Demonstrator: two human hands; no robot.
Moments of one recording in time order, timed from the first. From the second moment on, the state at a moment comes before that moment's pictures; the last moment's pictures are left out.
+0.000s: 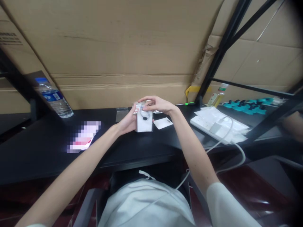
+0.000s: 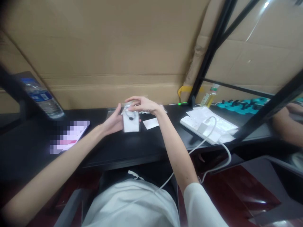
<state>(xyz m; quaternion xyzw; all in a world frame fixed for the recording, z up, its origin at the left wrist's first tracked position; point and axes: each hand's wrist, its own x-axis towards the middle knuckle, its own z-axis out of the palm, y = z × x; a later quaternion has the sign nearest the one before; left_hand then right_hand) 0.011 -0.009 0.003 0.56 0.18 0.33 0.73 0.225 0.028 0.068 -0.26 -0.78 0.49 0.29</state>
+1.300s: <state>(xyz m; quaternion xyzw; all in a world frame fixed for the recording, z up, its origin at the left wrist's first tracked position) 0.009 -0.007 0.002 0.50 0.20 0.39 0.74 0.197 -0.017 0.123 -0.34 -0.93 0.05 0.11</state>
